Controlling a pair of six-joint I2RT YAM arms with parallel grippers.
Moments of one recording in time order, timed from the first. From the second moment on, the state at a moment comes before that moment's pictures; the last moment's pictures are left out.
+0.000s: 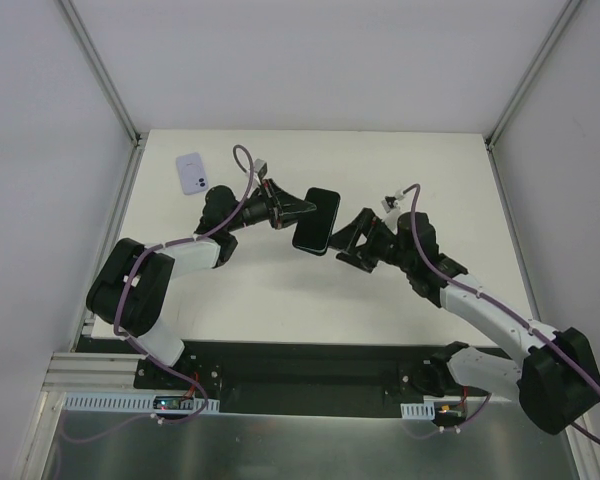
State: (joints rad) left arm -0.44 1.61 0.75 0.94 0.81 -1.61; right arm 0.56 1.08 0.63 0.04 -0.39 1.07
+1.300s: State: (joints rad) left arm -0.46 1.61 0.66 1.12 0.53 -1.71; right arm 0.55 1.34 0.66 0.62 -0.48 1.38
